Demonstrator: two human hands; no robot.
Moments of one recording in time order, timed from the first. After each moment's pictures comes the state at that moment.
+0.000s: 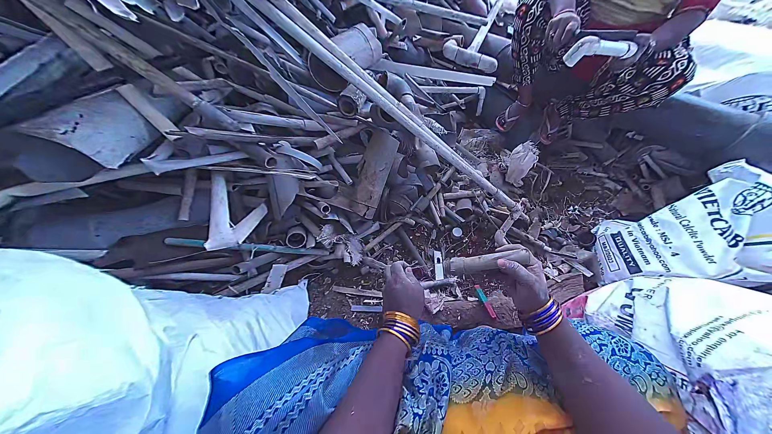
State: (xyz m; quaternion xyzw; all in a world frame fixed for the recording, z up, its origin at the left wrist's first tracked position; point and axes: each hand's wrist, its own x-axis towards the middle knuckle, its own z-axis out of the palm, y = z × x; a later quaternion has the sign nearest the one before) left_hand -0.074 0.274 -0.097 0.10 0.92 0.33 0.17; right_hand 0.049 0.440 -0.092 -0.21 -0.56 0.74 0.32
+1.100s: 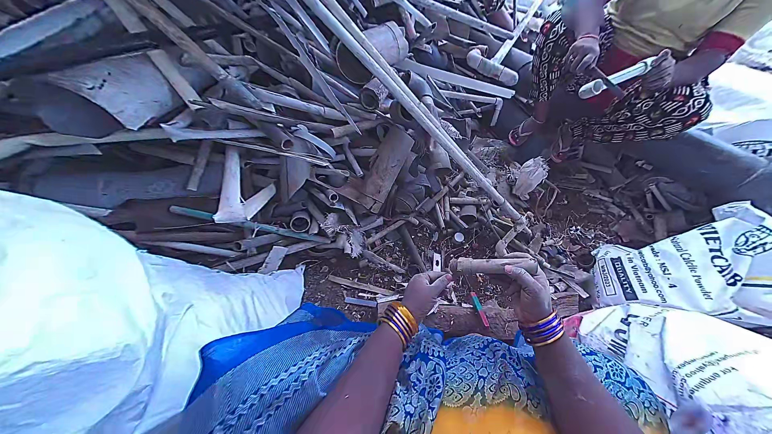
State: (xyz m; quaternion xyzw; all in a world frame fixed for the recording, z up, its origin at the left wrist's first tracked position) left_hand -0.071 0.280 -0.109 0.09 0.66 0.61 0.43; right_hand 0.048 0.443 -0.087 -0.25 -0.53 0.75 0.30
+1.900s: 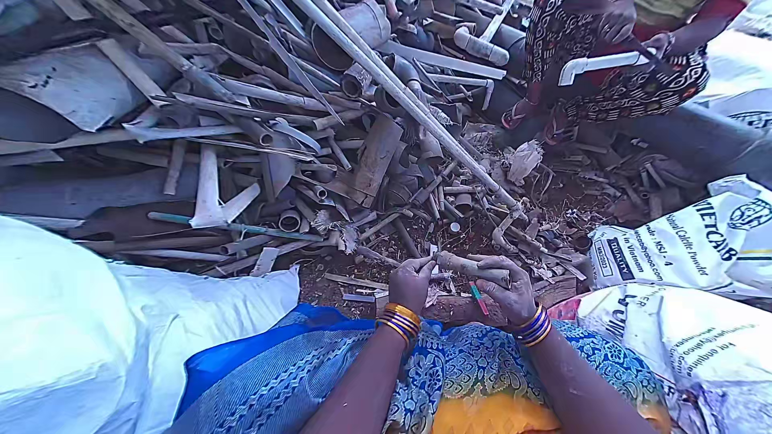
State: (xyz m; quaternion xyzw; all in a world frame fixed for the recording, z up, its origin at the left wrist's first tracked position) left_hand -0.068 0.277 -0.098 0.15 0.84 0.48 0.21; right_hand 0.053 0.433 -0.105 -0.03 -0.73 0.61 0.29
